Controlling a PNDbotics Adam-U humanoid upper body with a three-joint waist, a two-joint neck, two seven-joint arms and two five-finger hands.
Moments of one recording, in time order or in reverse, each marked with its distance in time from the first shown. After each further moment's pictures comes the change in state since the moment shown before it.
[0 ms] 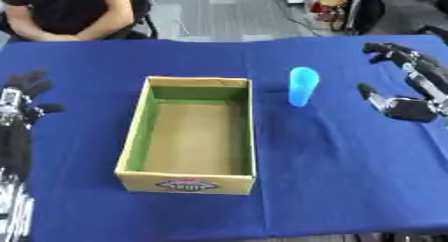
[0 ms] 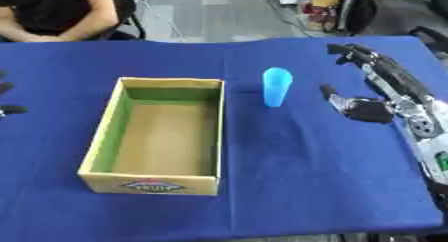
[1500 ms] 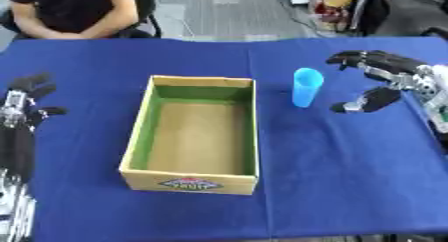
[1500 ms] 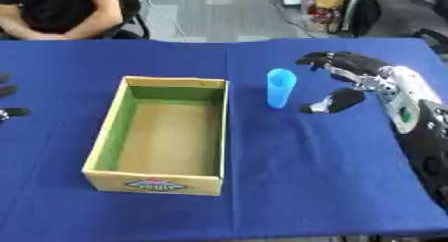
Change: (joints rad) left arm 0.003 0.000 -0.006 0.011 0.000 -0.001 -0.010; right arm -0.337 0.029 0.106 0.463 0.174 -0.164 0.185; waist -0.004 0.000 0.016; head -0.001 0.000
